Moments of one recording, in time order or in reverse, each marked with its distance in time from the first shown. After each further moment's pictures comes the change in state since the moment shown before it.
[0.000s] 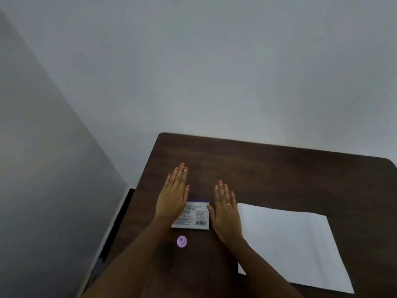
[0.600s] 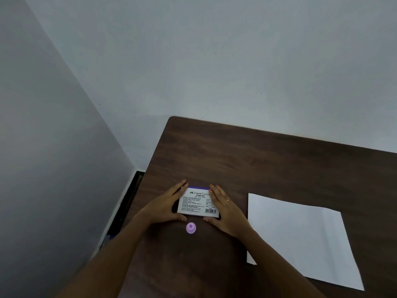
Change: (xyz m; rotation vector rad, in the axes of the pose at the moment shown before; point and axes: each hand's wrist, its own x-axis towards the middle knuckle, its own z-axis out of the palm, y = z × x) left_hand -0.045 -0.067 0.010 -0.279 -0.572 0.033; right_hand -0.003 0.012 0.015 0.019 -0.464 -0.242
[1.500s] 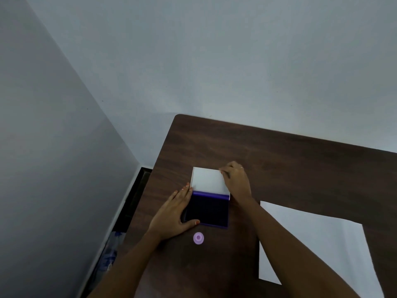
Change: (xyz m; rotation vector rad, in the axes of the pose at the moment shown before) left_hand 0.000 -0.003 0.026 0.117 0.311 0.054; right_hand 0.090 0.006 -0.053 0.187 0.392 0.256
